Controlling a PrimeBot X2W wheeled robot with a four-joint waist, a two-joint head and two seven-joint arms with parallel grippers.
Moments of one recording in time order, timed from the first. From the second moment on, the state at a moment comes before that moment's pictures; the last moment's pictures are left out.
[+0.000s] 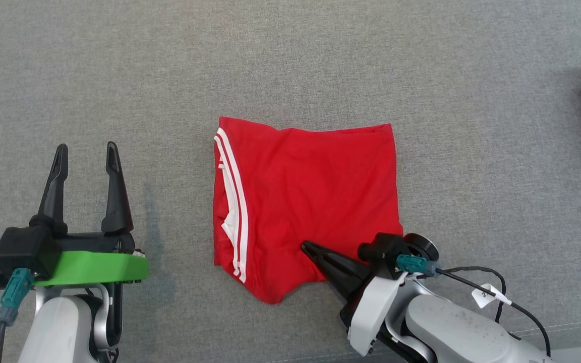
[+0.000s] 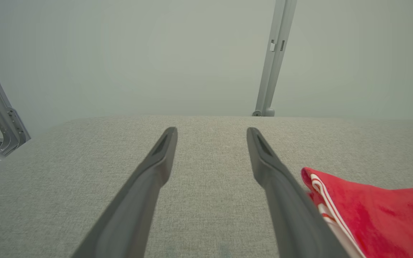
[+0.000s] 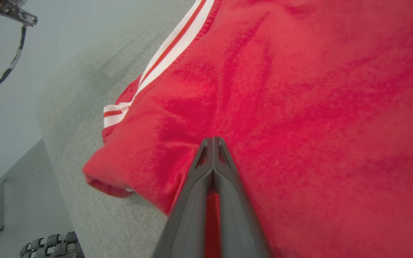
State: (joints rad) left arm -0.22 0.21 -0.12 0.03 -0.32 0.05 -0.26; right arm -0.54 -0.28 1.02 0.40 0.65 0.13 -0.25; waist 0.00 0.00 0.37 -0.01
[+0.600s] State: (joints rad) left arm -0.19 0.21 -0.11 0.02 -0.32 0.07 -0.26; right arm -0.44 -0.23 0.53 0.27 0.53 0.13 -0.26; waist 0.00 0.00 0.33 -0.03
